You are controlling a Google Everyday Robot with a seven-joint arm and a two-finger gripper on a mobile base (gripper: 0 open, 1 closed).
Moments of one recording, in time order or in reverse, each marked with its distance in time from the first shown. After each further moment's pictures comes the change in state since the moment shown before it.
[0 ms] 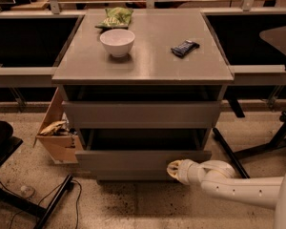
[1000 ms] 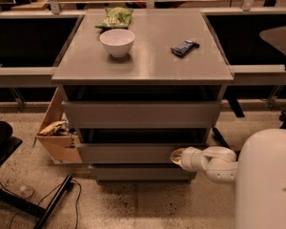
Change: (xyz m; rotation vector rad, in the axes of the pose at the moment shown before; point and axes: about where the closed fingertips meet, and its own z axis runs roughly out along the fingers) arm 0.003 -0.055 0.005 0.021 -0.019 0.051
